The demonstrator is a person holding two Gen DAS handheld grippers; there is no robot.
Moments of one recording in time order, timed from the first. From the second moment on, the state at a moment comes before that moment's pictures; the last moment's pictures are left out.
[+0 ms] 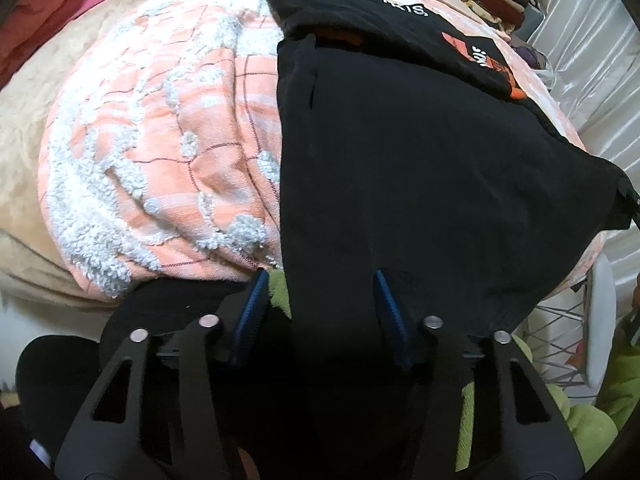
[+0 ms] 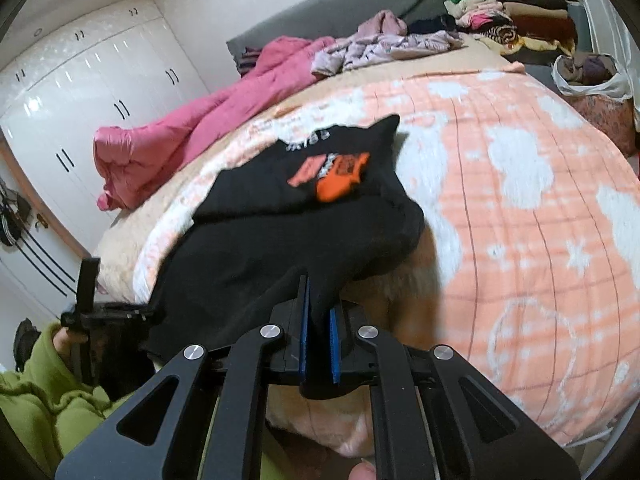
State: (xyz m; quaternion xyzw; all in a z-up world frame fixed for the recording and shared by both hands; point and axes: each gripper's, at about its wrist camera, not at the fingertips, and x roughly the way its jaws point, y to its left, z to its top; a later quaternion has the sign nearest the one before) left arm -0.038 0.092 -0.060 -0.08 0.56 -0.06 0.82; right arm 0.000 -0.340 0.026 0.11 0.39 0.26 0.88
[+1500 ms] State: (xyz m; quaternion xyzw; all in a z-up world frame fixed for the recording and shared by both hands) left arm 0.122 0.143 0.039 -0.19 0.42 -0.03 0.89; right arm 0.150 -0.321 0.069 0.16 0.32 0.22 0.91
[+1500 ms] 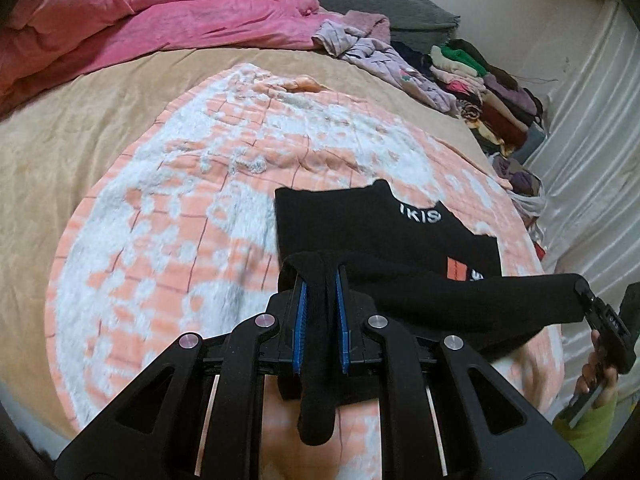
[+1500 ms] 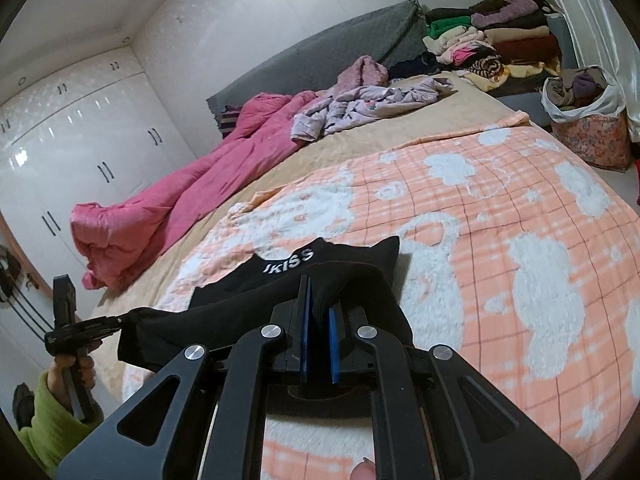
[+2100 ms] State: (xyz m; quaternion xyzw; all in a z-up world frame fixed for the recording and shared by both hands) left arm 0.168 0.150 0.008 -0.19 0.43 0.01 0.88; right arm 0.219 -0.309 0.021 0.14 0.38 0.15 0.90
